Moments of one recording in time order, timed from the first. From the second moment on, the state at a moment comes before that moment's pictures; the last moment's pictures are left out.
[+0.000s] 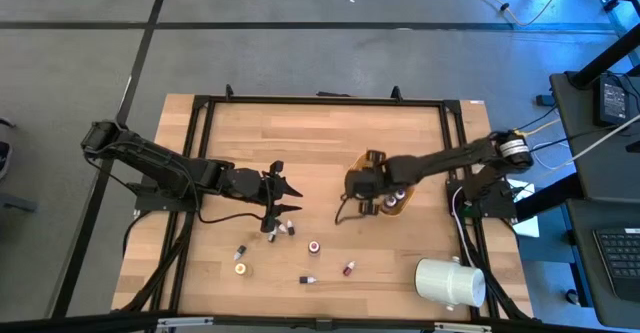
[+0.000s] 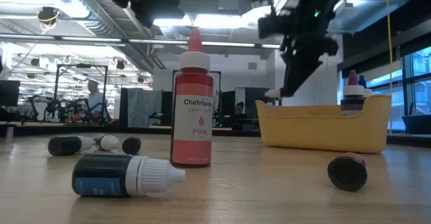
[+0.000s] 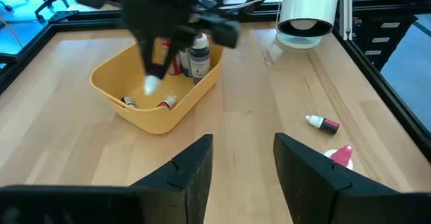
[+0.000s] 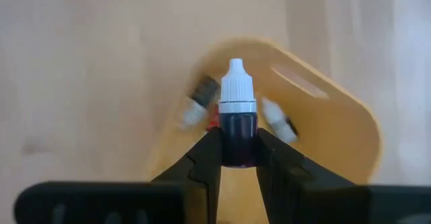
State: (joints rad) left arm -0.24 1.21 0.74 0.02 -0.19 -0.09; right arm 0.12 1.68 1.20 -0.87 0.34 0.19
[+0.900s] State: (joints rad) left arm -0.24 1.21 0.74 0.02 -0.19 -0.09; right arm 0.00 1.71 1.07 -0.75 0.27 0.10
